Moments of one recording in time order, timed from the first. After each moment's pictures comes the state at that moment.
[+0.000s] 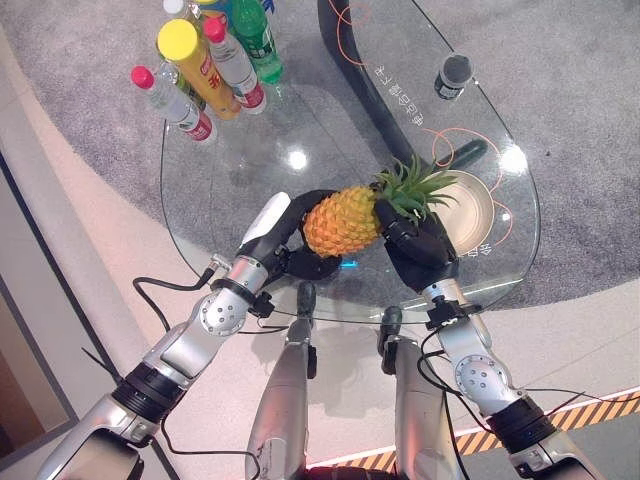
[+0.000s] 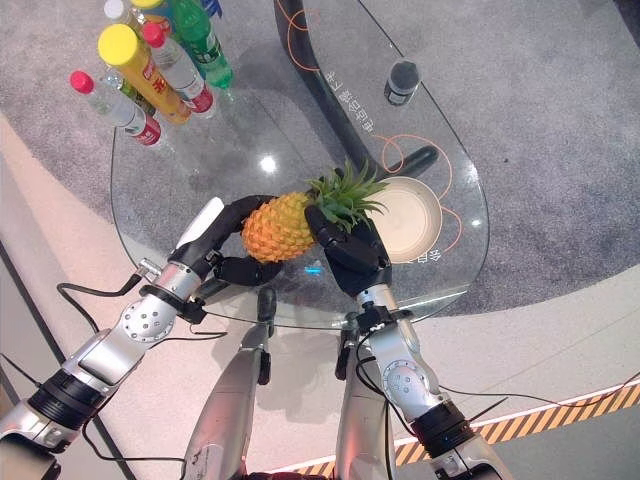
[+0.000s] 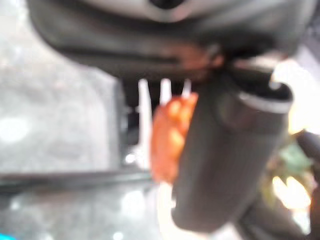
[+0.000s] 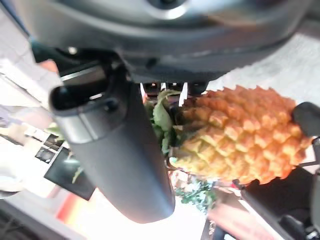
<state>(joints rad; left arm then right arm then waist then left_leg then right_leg) -0.44 0.68 -0.48 0.00 0.02 -0.09 0.13 -0.28 -0.38 0.37 0.05 1.31 -0.31 0.17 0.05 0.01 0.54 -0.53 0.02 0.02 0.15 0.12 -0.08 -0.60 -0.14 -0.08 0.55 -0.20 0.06</state>
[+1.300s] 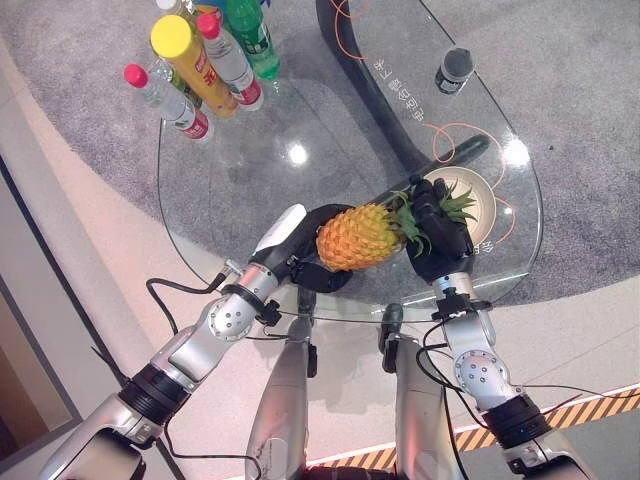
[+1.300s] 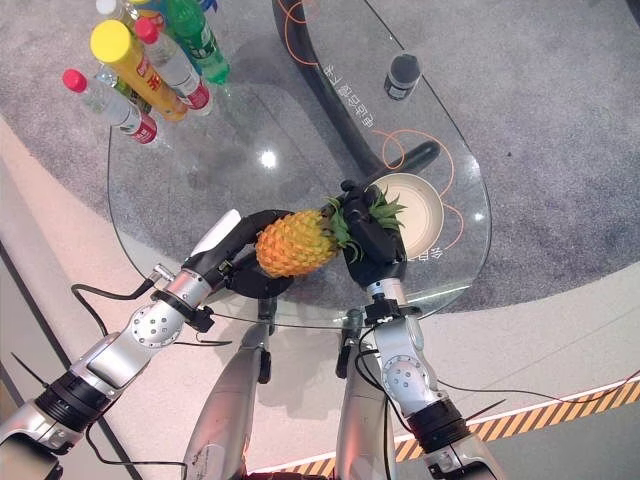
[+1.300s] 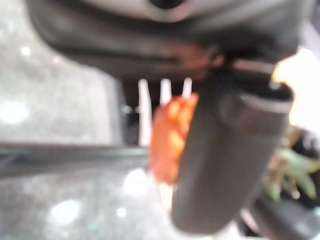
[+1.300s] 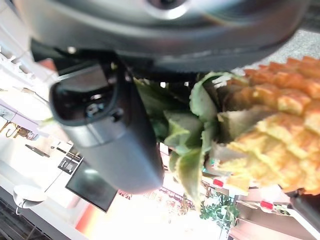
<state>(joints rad) -0.43 0.68 -0.53 0.01 0.03 -0.10 0.10 -0.29 -0.35 0.33 0.07 1.29 -0.34 0.13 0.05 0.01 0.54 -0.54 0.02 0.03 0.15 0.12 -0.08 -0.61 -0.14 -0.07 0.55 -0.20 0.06</state>
